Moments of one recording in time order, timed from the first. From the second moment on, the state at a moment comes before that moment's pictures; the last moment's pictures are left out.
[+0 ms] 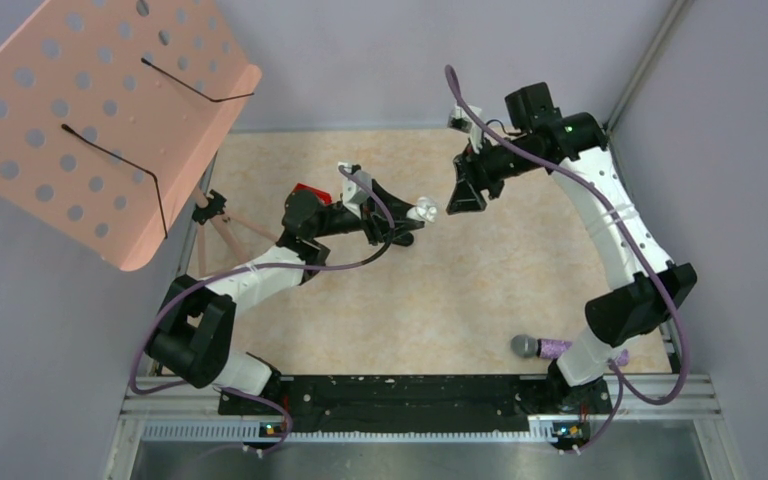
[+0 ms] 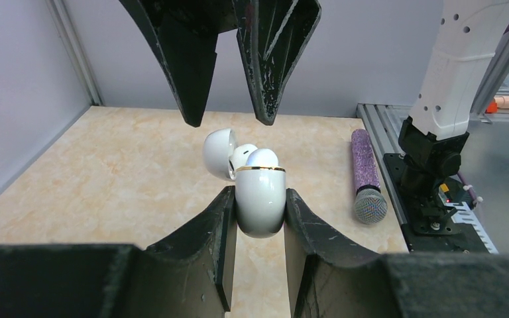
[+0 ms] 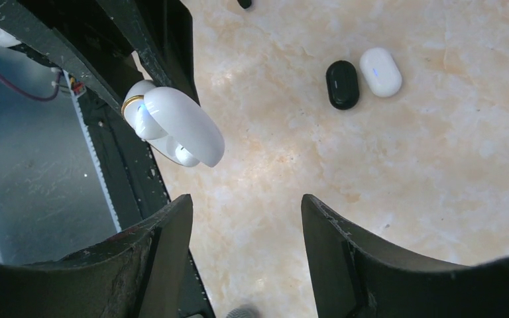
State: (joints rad) left arm -0.51 1.45 0.80 0.99 0.98 -0.28; right arm 0.38 1.64 1.90 -1.23 -0.73 -0.42
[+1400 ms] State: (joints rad) left arm -0.50 1.47 0.84 0.94 0.99 -0.29; right arm 0.37 1.70 1.79 -1.12 -0.93 0.06
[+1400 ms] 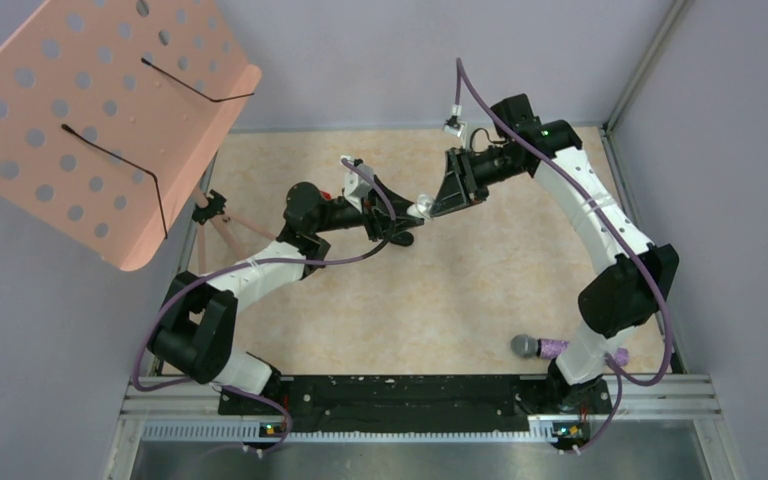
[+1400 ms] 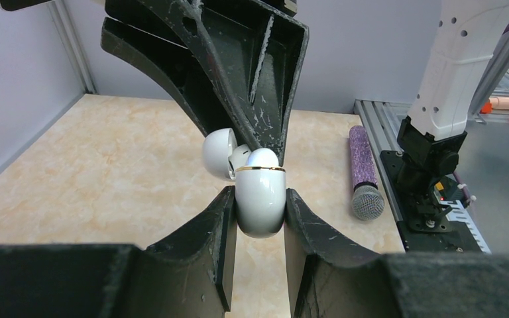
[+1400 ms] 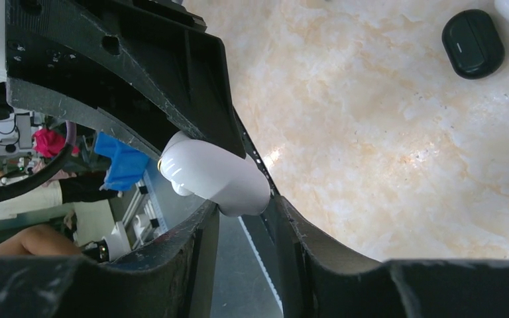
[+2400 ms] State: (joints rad) left arm -0.50 1.48 0.85 0.92 0.98 -0.35; right arm 0.36 1.72 1.79 -1.11 -0.95 -0.03
